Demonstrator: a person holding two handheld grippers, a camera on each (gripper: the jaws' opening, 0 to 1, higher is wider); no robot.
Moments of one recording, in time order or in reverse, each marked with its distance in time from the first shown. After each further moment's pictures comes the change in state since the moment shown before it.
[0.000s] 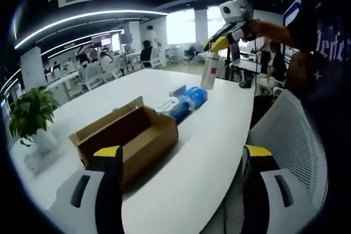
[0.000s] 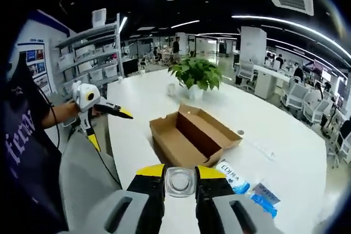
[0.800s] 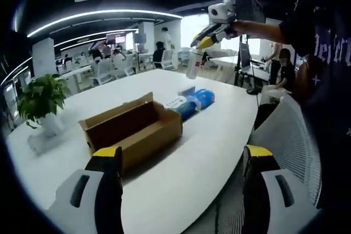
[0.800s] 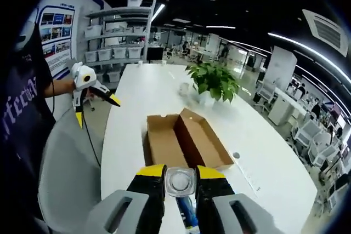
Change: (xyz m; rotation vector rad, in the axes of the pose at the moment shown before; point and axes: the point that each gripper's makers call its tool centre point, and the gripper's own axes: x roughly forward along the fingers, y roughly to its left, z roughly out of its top) left arm -0.028 0.000 -0.017 -0.089 -0.028 0.085; right arm 0.032 -0.057 0.031 -0.293 0.020 0.095
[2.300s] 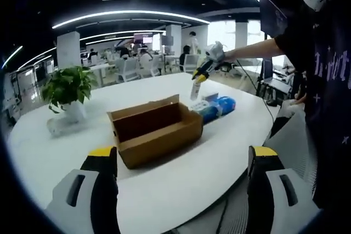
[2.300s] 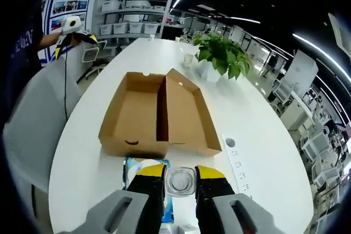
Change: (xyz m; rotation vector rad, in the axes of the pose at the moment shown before) left arm -0.036 0.025 0.006 -0.093 -0.033 0.186; right arm 0.109 -0.108 -0.103 -0.155 0.121 0.107
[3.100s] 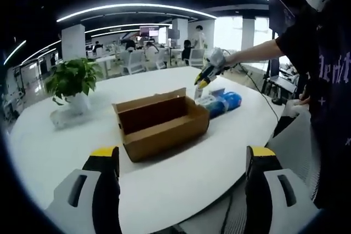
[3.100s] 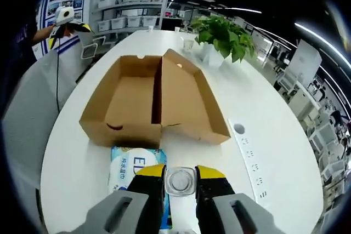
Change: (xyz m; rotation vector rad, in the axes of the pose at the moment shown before) left arm 0.002 0.012 -0.012 -0.029 0.058 0.040; right arm 0.047 -0.004 -0.037 0.049 0.053 0.039
